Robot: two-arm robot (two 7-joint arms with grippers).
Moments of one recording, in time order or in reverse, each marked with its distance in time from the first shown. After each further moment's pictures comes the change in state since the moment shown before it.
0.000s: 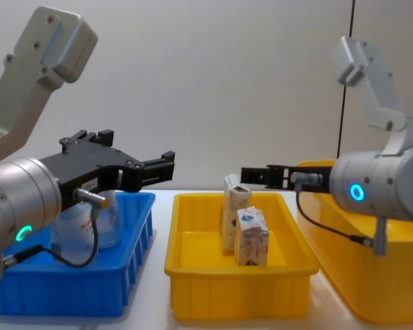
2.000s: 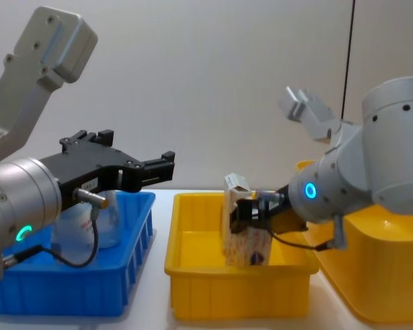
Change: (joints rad) left arm 0.000 0.000 0.000 0.000 0.000 0.000 0.000; right arm 0.174 -0.118 0.046 0.221 0.009 0.331 -0.039
